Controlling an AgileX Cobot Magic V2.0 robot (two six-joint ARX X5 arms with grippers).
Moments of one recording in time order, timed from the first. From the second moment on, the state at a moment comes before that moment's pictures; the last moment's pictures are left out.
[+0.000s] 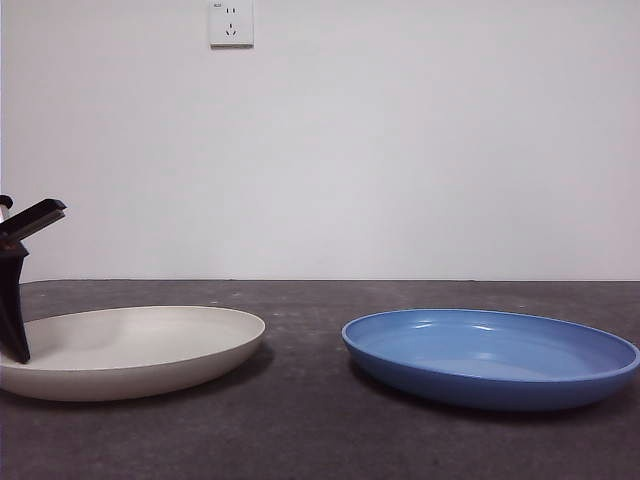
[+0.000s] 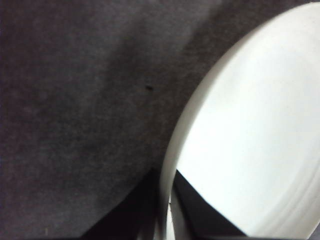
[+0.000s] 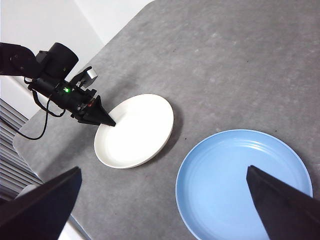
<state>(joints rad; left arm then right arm) 0.05 1.70 0.95 -0.63 0.50 -0.20 0.20 0.67 0.93 -0.75 -0.60 0.16</state>
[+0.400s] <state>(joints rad) 0.05 1.70 0.96 -0.65 0.52 -0.18 0.20 0.67 0.93 -0.75 -0.60 0.16</state>
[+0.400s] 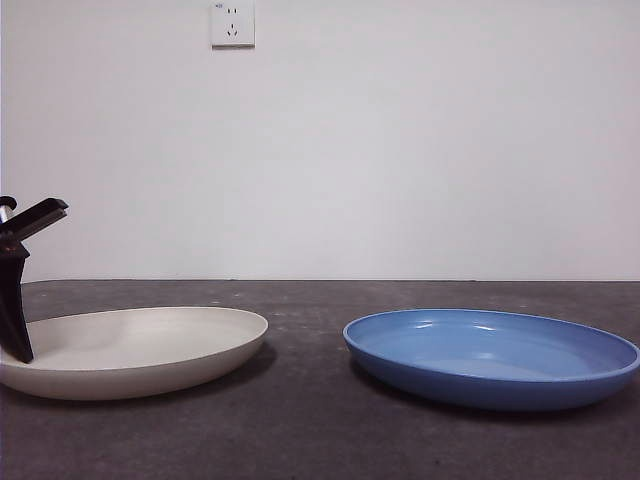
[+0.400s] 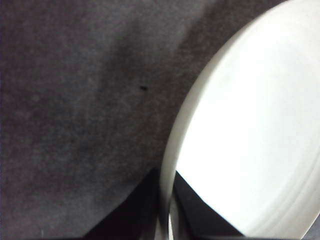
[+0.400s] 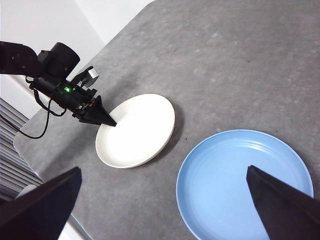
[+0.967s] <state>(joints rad) -0.10 1.53 1.20 -0.90 0.49 -0.23 0.20 0.67 0.93 -0.75 -0.60 0.16</state>
